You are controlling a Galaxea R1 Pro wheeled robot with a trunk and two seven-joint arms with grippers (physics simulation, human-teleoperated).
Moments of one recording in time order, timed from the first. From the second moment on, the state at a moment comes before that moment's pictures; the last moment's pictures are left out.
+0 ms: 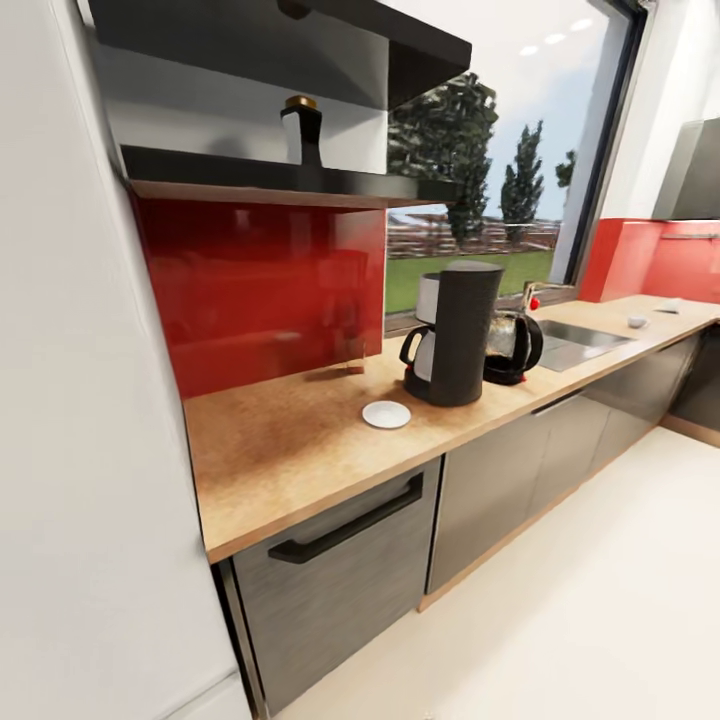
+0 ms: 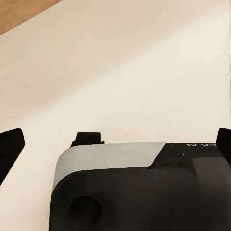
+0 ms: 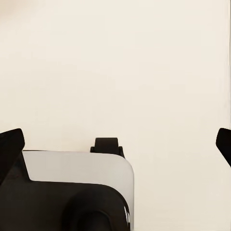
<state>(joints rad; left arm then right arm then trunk) 0.04 -0.04 0.02 -0.35 0.00 -0.13 0.00 -0.09 -0.05 0.00 -0.18 0.00 -0.13 0.00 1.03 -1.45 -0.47</state>
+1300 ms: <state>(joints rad) 0.04 -0.04 0.02 -0.35 0.00 -0.13 0.00 -0.09 -0.05 0.00 -0.18 0.00 -0.13 0.00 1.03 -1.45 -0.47</state>
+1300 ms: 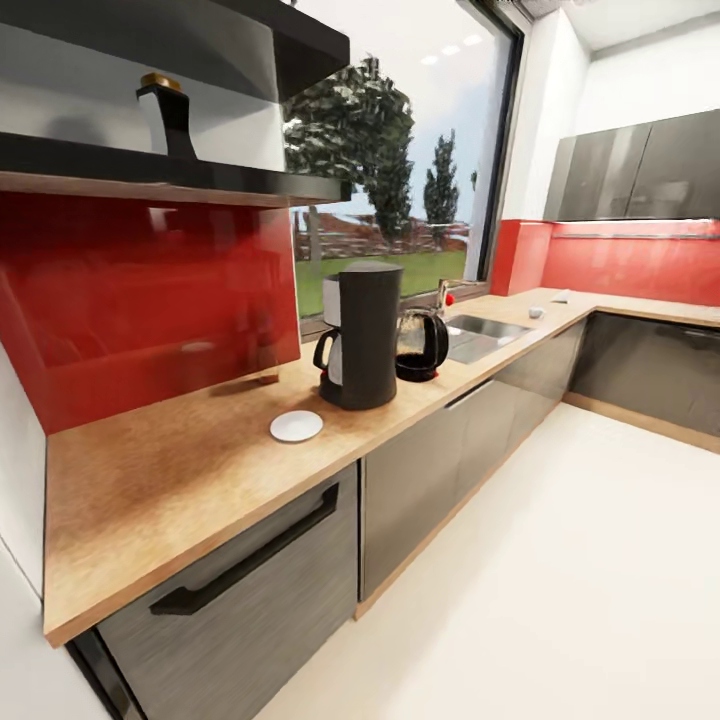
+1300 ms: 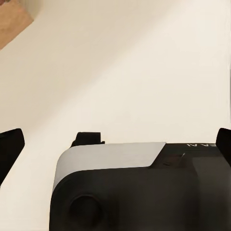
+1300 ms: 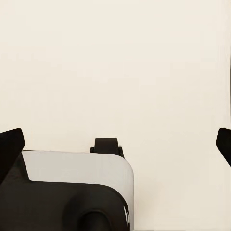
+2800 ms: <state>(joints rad) 0.04 -0.04 0.02 -0.35 0.00 -0.13 0.00 -0.09 -0.05 0.00 -0.18 0.00 -0.13 0.00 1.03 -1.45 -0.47</state>
